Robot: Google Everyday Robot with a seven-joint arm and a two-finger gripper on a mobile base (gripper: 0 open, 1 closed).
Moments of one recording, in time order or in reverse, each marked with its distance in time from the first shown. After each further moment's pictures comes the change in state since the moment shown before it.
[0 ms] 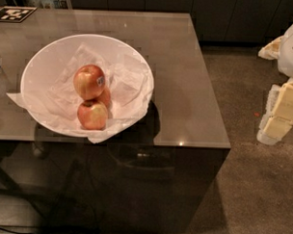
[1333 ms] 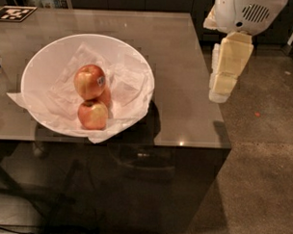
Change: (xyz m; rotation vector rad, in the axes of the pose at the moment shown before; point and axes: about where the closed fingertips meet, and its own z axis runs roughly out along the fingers) arm -0.102 -0.036 -0.002 -0.065 -0.004 -0.169
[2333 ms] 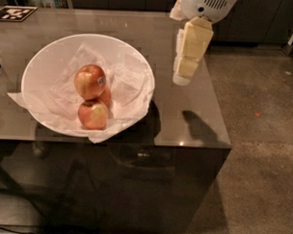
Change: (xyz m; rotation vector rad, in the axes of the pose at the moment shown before) arm -0.069 -0.027 0.011 -0.031 -0.149 -0.064
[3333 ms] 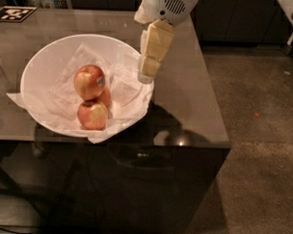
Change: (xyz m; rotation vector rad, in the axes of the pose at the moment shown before) arm -0.063 -0.011 0.035 -0.057 -0.142 -0.082
